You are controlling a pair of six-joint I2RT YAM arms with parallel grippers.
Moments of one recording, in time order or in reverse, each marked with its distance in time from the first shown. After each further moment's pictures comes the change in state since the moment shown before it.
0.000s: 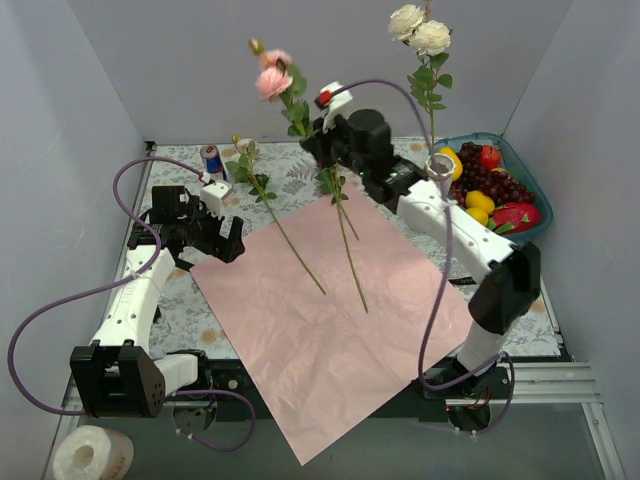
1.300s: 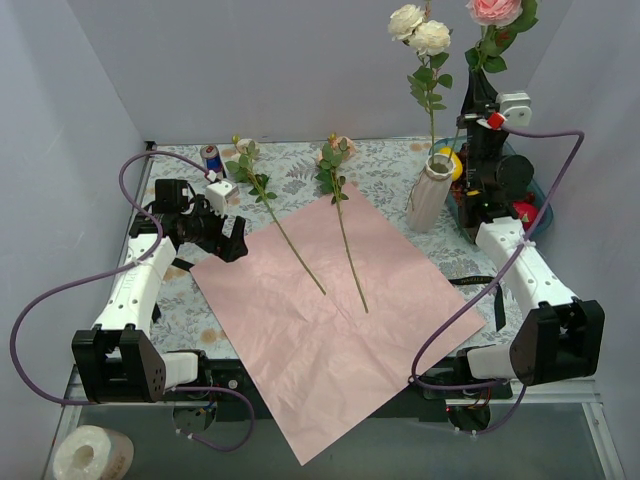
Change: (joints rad) left arm 0.000 0.074 0.061 -0.081 0.072 0.055; right arm -0.526 -0.467 -0.589 1.094 0.118 -0.232
